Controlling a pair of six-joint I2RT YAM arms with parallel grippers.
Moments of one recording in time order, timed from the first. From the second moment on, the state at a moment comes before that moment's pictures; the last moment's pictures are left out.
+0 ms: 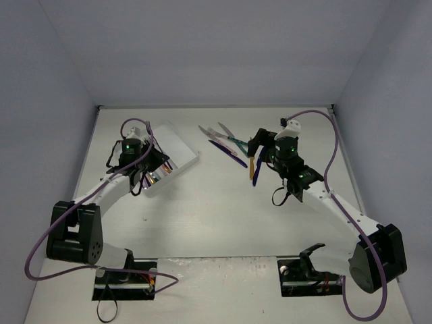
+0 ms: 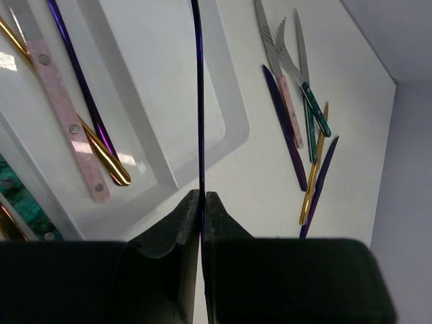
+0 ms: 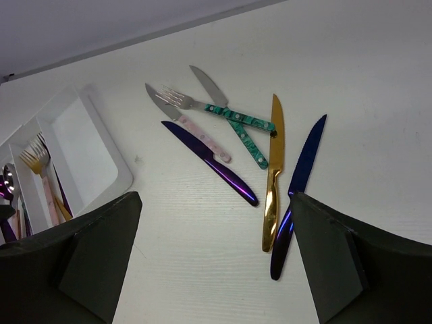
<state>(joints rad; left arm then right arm) -0.15 1.39 0.78 0.07 0.21 -0.82 0.45 1.20 0.81 0.06 0.24 0.49</state>
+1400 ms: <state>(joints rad) -0.03 1.13 1.05 -0.38 0.03 -0.47 0.36 1.61 1.15 -0.03 0.03 0.09</state>
